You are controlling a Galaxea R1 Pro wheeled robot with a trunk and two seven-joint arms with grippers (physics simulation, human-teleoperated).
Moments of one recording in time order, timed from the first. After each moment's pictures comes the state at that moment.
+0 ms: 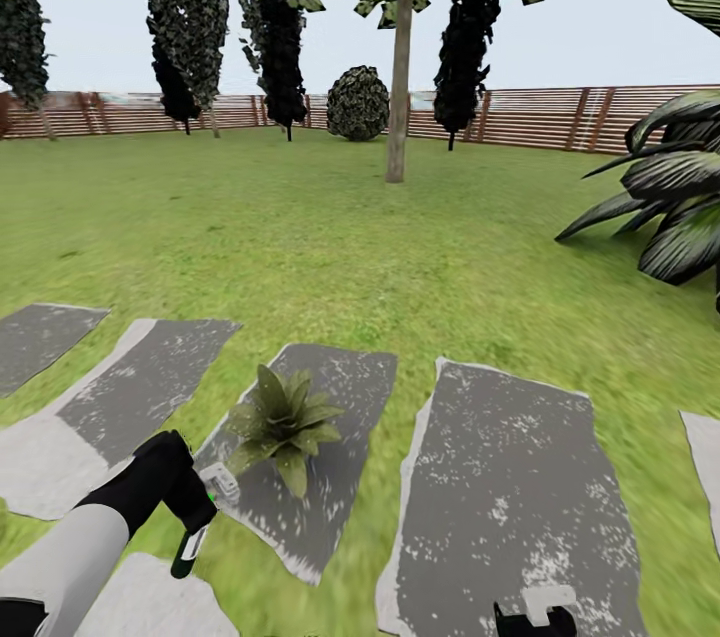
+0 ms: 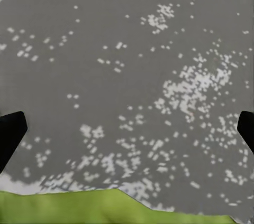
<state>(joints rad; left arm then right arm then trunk) -0.75 0.20 -0.12 -0.55 -0.87 0.63 -1.02 -0.36 -0.07 -0.07 -0.19 0.18 -0.33 -0.11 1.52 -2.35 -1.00</state>
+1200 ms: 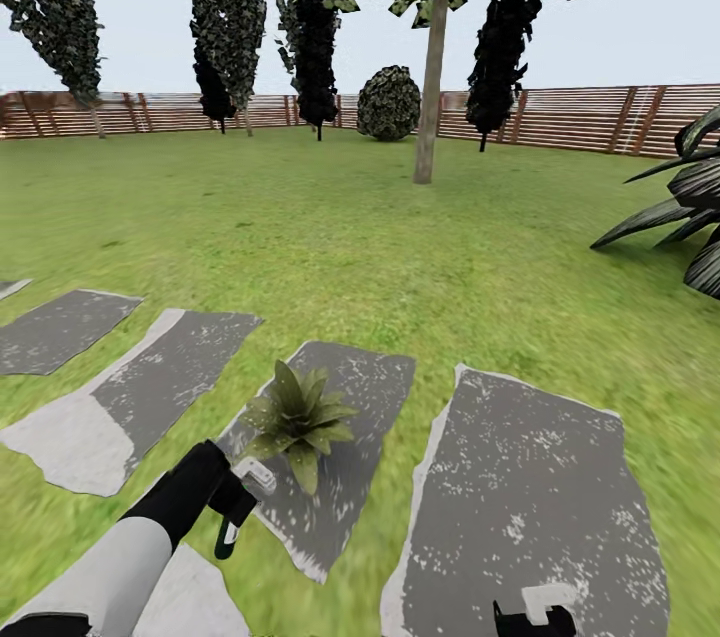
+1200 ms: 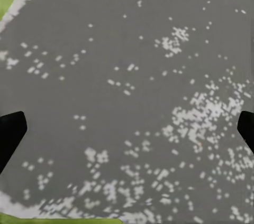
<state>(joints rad) -0.71 0.05 -0.03 -0.56 -0.74 0.69 -0.69 -0.36 -0.06 -0.07 -0.19 0.18 -0.34 -0.11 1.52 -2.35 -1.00</state>
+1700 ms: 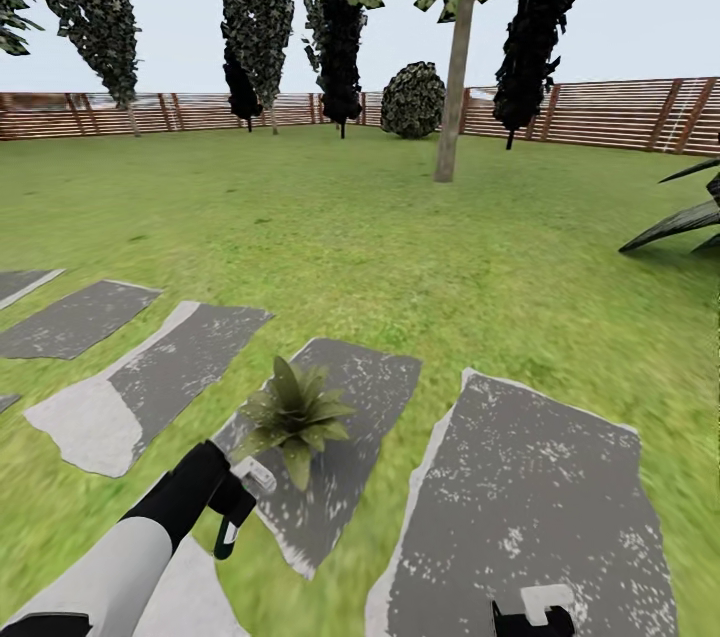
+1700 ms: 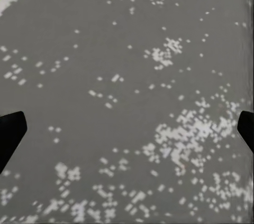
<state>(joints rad) -0.71 0.05 -0.03 -0.56 -0.75 0.69 -0.69 -0.36 -0.06 -0.07 -0.19 0.18 -0.34 -0.11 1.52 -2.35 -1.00</state>
